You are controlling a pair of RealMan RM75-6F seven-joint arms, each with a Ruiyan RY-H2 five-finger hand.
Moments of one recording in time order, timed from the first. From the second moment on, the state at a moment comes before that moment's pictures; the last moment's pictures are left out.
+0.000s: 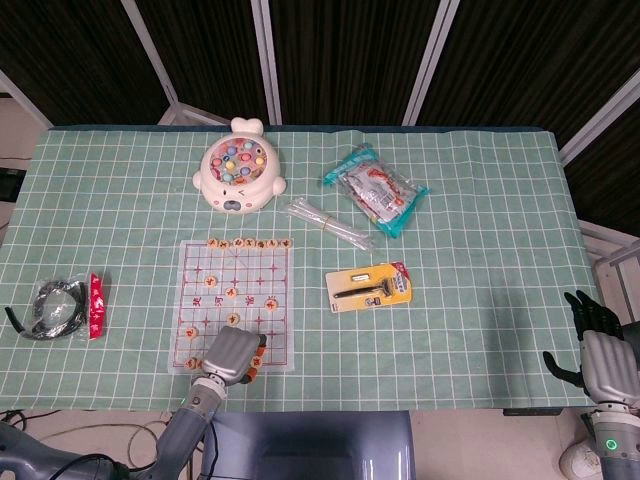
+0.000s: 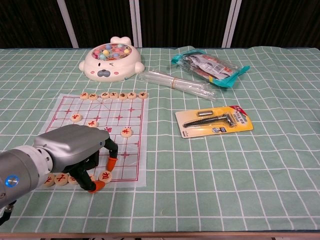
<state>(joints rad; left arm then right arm) -0.66 -1.74 -0.02 -1.85 0.78 1.24 0.96 0.08 -1.10 0.11 -1.75 -1.24 1.36 -0.06</state>
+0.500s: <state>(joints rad) -0.67 -1.69 -0.05 -1.87 0.80 1.26 0.95 0.08 -1.10 0.11 -1.75 -1.24 1.36 -0.06</state>
